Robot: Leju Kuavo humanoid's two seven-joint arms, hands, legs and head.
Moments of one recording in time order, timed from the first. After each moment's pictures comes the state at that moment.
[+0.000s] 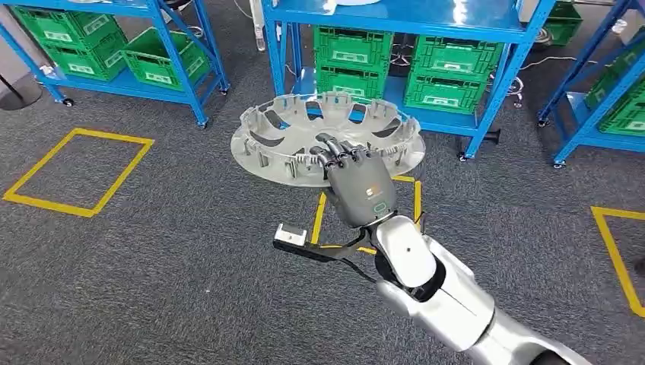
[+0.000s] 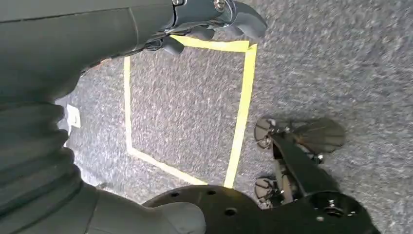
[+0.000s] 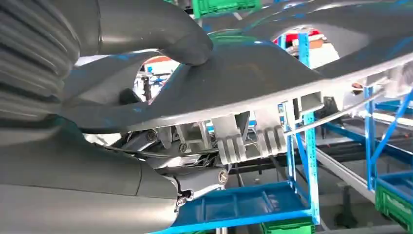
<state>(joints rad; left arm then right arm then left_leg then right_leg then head) -0.05 -0.08 0.72 -0.18 -0.77 -0.08 -0.13 -0.36 -0.22 0.64 -1.61 1.46 -0.23 0.19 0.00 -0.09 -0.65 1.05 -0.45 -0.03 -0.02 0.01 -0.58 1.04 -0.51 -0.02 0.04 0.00</state>
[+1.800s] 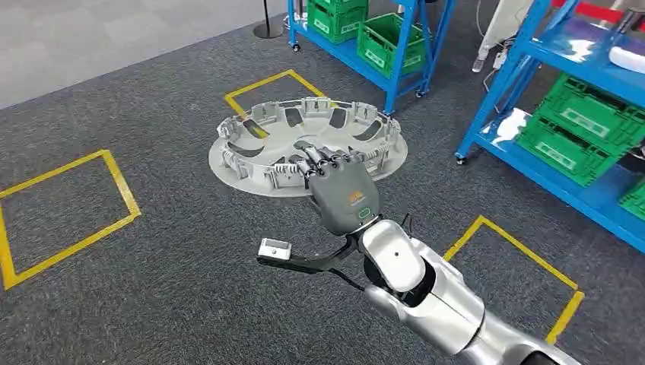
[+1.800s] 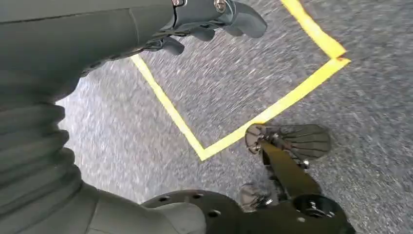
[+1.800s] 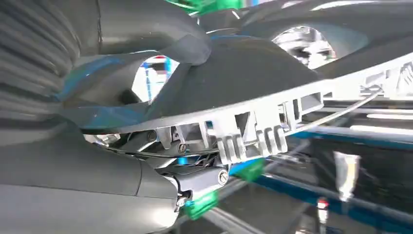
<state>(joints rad) -0.05 -0.08 0.75 -0.18 -0.73 -0.08 -0.13 -0.38 -0.19 0.66 -1.60 1.45 -0.21 0.13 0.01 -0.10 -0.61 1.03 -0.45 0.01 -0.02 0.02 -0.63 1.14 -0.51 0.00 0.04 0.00</state>
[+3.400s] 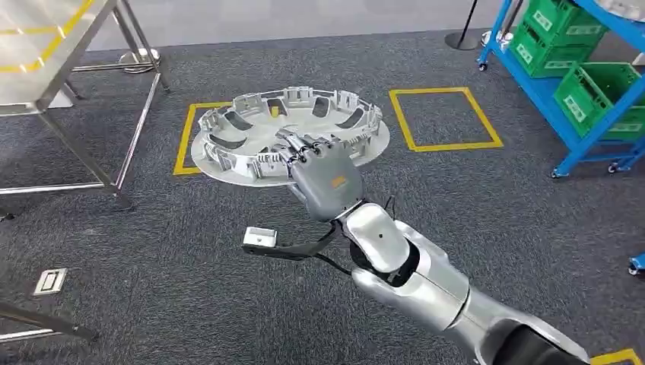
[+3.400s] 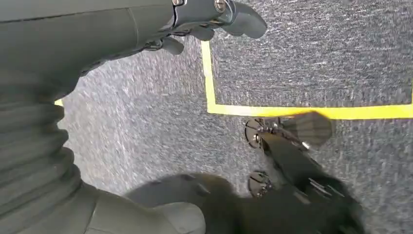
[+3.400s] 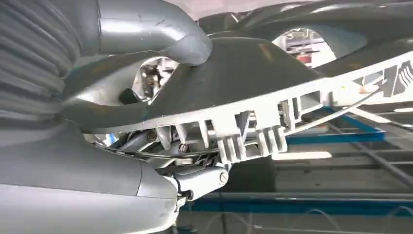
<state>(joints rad) -0.06 -0.08 0.77 -0.18 -0.74 -0.07 -0.13 -0.50 -0.17 0.73 -1.50 1.38 -0.24 0.13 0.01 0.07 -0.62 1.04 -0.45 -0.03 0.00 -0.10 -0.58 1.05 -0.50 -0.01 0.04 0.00</state>
